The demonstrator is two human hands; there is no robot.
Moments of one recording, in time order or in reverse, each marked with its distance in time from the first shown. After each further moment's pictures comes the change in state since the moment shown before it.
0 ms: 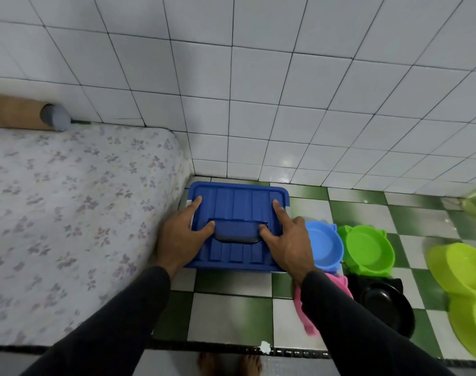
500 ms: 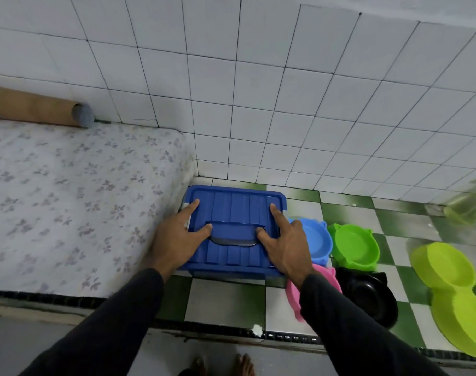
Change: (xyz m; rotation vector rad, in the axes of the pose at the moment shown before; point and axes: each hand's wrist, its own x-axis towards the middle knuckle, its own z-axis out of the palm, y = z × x) left_hand -0.059 0.016 -0.023 -0.067 -0.011 -0.069; right_hand -0.050 -0.002 -0.020 -0.024 0.044 -0.059
